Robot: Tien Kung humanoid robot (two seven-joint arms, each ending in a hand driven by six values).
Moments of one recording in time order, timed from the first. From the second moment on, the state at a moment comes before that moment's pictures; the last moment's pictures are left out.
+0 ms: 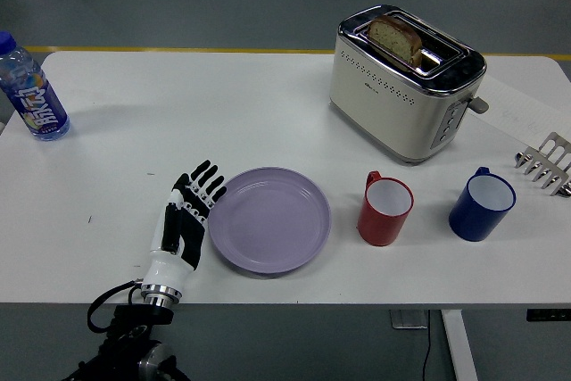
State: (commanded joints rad) left arm -0.10 0.02 -0.93 -1.21 0.67 0.18 -0.58; right arm 0.10 -0.04 1.45 0.22 -1.06 -0.19 -0.38
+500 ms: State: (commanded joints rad) left arm -0.10 0.02 -0.90 -1.23 0.65 0.18 -0.57; right arm 0.09 -0.04 1.44 0.22 -1.05 -0.19 -0.38
